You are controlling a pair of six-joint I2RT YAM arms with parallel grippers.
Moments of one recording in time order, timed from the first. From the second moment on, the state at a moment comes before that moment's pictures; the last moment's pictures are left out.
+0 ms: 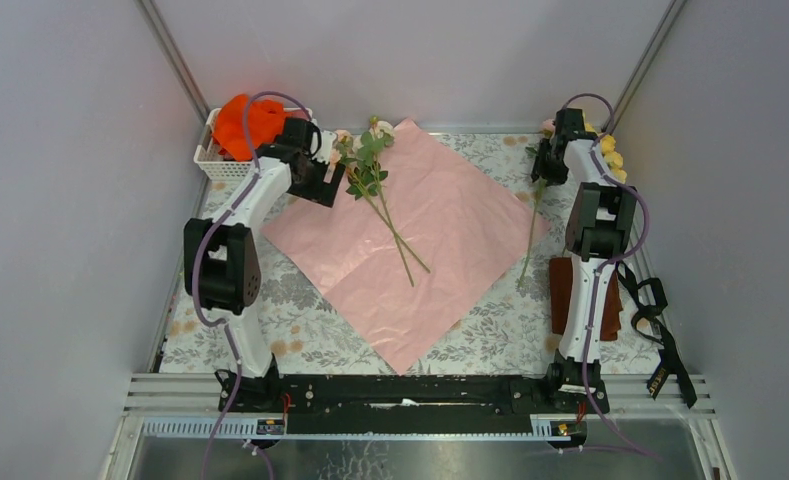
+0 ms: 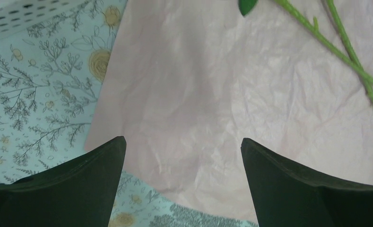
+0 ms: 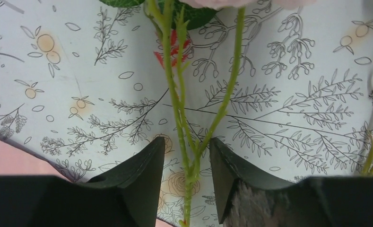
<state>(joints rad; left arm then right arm) -0.14 1.84 1.55 -0.75 0.07 0.20 -0.11 2.47 2.11 -0.70 -0.01 0.18</state>
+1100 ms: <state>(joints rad) -0.14 2.29 1.89 -0.59 -0.03 -0.07 0.47 2.12 1.73 -0.06 -0.11 0.32</state>
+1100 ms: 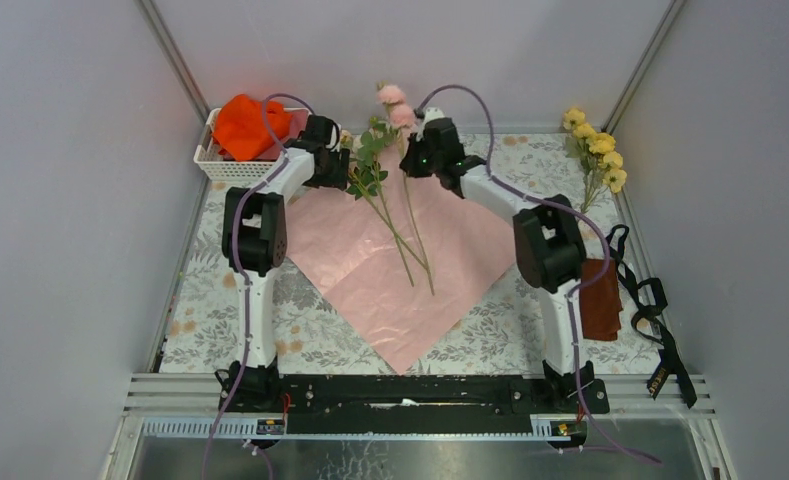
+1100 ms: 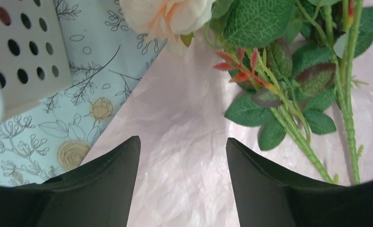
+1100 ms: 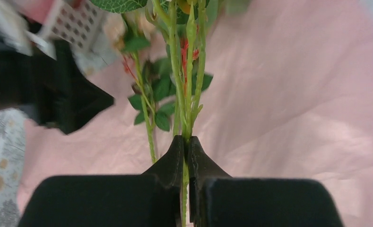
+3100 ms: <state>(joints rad) -0.14 1.88 1.60 -0.69 0.11 0.18 -0.16 1.79 1.58 -0.46 0.19 0.15</state>
